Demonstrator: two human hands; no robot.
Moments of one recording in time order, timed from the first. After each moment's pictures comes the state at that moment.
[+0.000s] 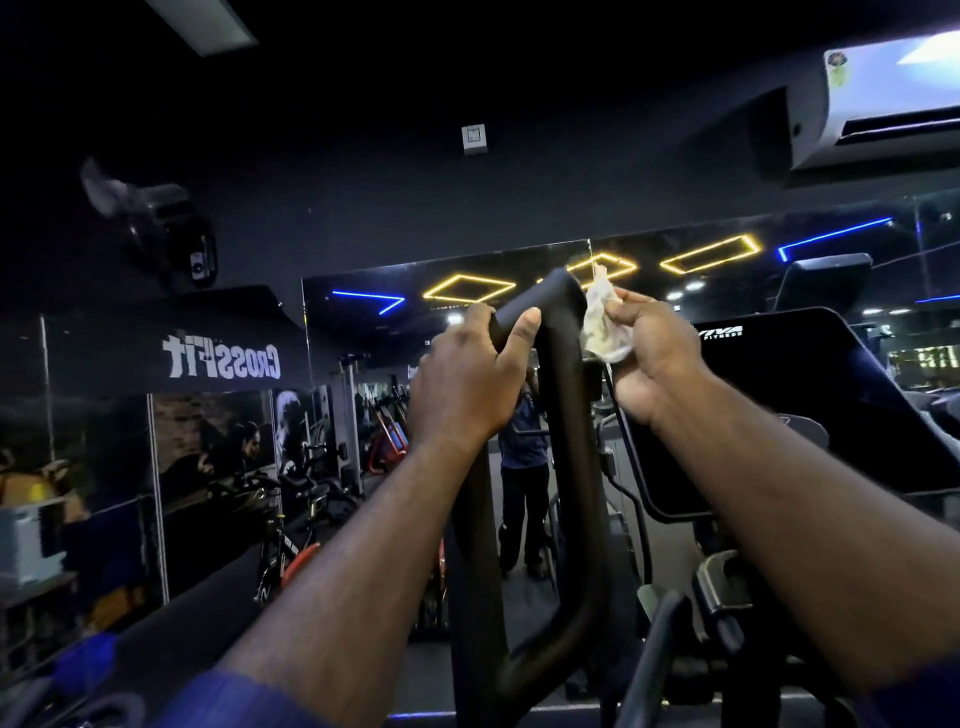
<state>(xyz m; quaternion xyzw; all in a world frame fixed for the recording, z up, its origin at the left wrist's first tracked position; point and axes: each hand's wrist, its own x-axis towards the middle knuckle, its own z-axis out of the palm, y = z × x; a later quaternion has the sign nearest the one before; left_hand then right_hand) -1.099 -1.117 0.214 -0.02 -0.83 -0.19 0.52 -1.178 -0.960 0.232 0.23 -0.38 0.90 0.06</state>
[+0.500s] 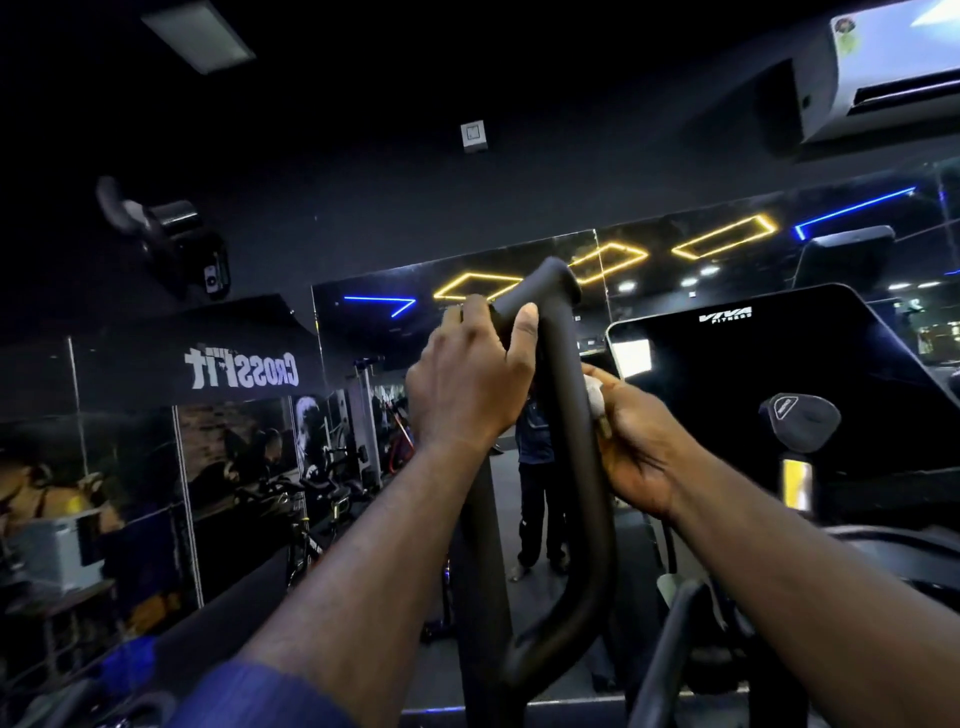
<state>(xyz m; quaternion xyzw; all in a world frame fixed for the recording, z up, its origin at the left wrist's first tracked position) -1.094 -1.105 0.208 0.02 -0.82 -0.12 0.56 -1.157 -0.963 0.152 0.31 -0.40 0.86 -0.11</state>
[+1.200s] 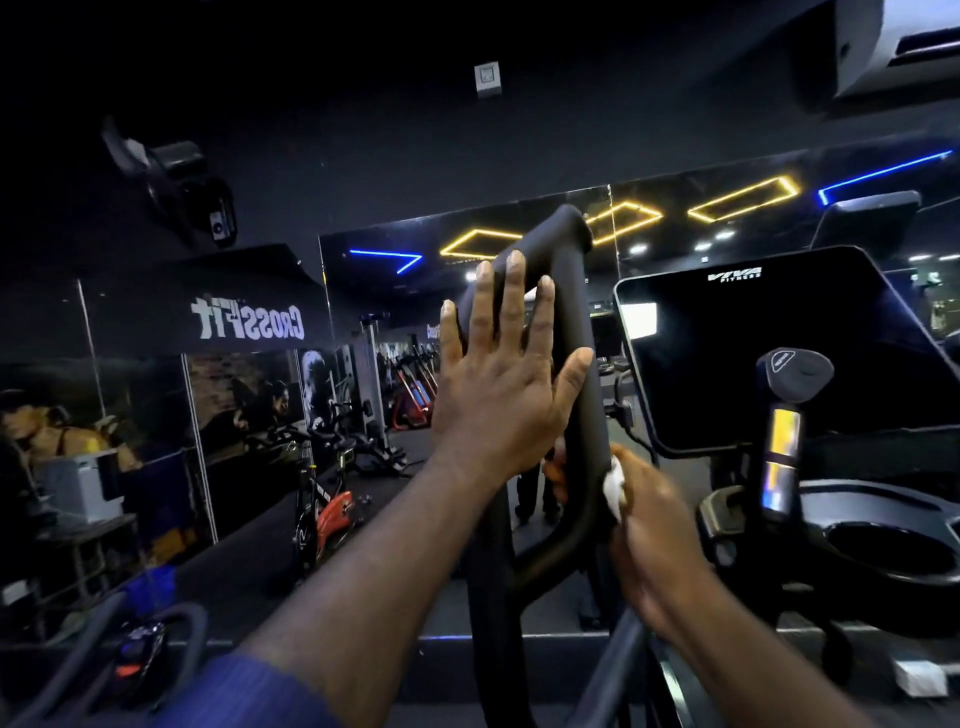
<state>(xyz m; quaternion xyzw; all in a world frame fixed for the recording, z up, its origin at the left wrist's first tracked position) -1.084 -1.106 0.140 -0.02 -0.86 0.11 0.49 -1.113 -0.975 0.028 0.24 -0.46 0.85 0.03</state>
